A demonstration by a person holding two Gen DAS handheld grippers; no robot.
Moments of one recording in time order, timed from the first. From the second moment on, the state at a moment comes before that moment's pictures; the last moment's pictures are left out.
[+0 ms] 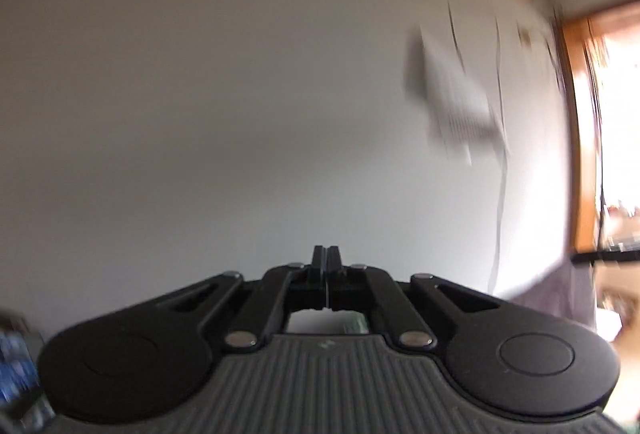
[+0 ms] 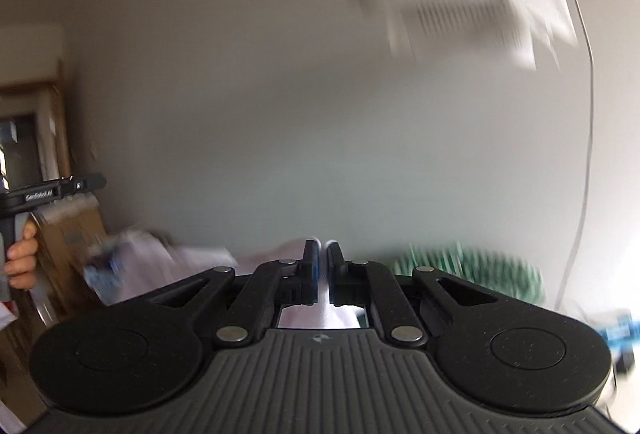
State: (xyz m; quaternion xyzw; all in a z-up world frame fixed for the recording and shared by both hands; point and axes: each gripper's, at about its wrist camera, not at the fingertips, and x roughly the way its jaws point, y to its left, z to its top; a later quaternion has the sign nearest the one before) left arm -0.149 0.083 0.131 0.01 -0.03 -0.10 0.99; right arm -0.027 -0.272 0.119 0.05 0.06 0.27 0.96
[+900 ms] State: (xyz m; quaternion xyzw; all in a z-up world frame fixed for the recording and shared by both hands) left arm 0.095 0.025 -0.180 0.27 0.35 -0.26 0.86; right arm -0.023 -0.149 -0.103 0.10 0.42 0.16 0.89
